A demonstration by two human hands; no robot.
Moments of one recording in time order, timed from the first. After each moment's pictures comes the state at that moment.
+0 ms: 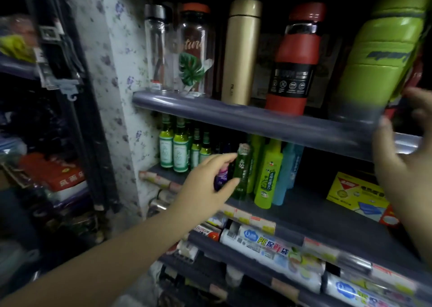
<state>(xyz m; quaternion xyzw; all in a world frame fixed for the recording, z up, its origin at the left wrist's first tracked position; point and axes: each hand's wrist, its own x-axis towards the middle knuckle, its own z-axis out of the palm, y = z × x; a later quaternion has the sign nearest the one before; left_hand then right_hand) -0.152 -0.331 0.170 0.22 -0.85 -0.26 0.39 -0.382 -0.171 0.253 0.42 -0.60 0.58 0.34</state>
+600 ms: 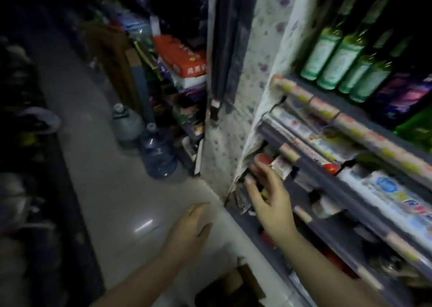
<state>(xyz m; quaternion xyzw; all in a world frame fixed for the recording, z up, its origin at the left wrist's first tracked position) 0.154 -0.254 -0.121 0.59 -0.70 -0.35 0.22 -0.038 -0.272 -0.036 0.59 -0.58 0.44 -0.33</state>
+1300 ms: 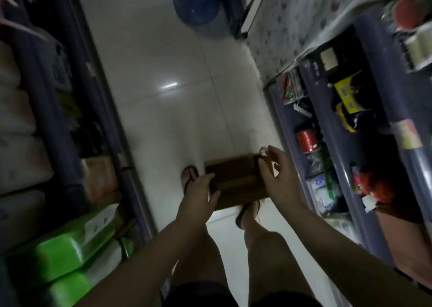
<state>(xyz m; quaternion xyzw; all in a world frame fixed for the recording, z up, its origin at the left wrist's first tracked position) 0.129 -0.092 -0.403 0.74 -0.43 -0.50 0.13 -0.046 -0.192 -0.357 0.55 -0.67 0.16 -0.47</state>
